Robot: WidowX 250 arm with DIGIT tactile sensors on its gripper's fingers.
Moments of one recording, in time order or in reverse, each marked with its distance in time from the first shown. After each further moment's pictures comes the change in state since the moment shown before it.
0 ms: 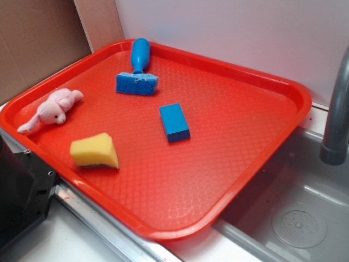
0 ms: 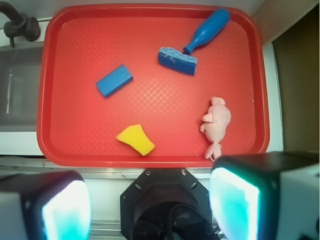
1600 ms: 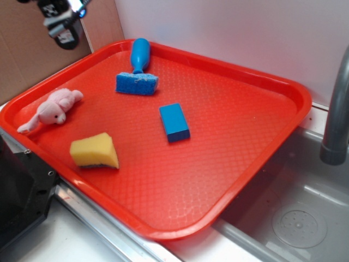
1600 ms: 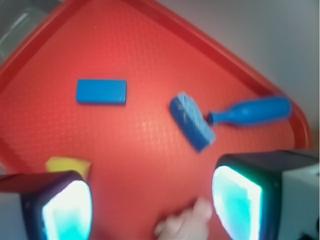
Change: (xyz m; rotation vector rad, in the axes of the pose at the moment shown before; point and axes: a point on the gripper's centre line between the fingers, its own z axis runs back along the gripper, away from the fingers) arm 0.075 0.052 -0.107 -0.053 -0.101 -0.709
